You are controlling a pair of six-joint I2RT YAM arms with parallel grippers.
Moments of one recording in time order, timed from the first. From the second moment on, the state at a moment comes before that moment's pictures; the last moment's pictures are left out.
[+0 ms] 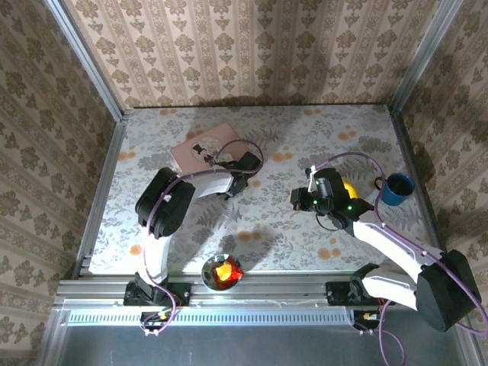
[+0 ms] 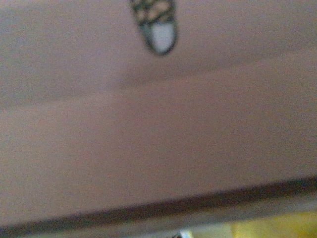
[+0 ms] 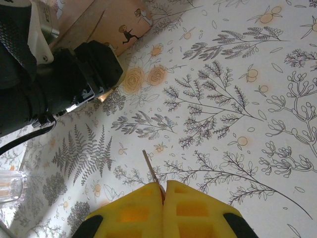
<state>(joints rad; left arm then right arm) -0.76 2.03 1.31 -0.50 -0.53 -1.00 0.46 1.11 0.63 -0.22 -0.17 0.60</state>
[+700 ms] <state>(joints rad) -0.76 2.00 1.23 -0.40 -0.53 -0.96 0.45 1.13 0.63 -0.19 -0.20 0.61</state>
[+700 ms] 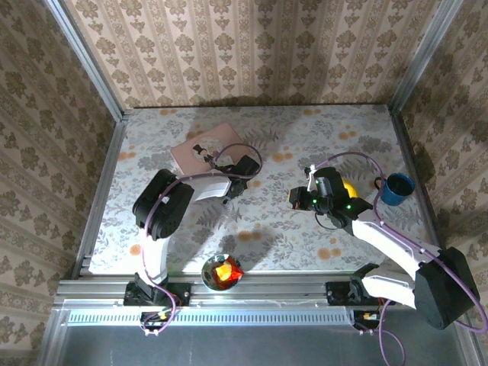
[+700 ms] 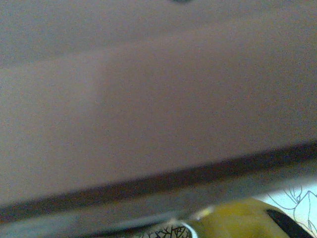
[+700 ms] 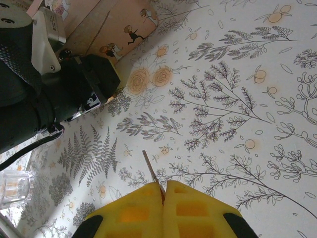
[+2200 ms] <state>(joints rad) -0.81 1.86 1.08 -0.30 -0.32 -0.94 0.50 1.17 0.50 -0.03 -0.22 0.68</state>
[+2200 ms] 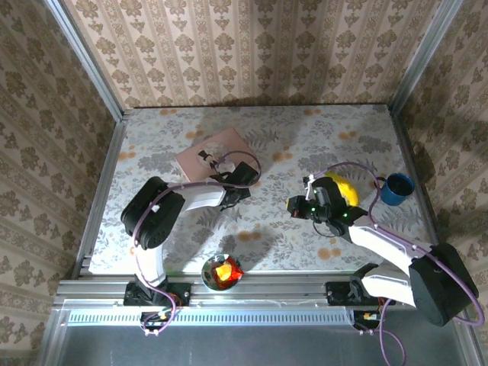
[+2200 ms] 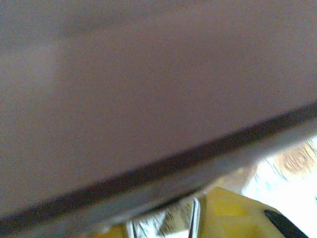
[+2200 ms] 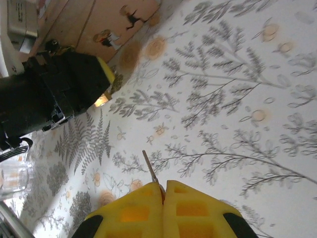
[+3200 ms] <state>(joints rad) -0.79 1.80 1.05 -0.24 0.03 -1.07 0.80 1.58 0.37 0.70 0.05 0.84</state>
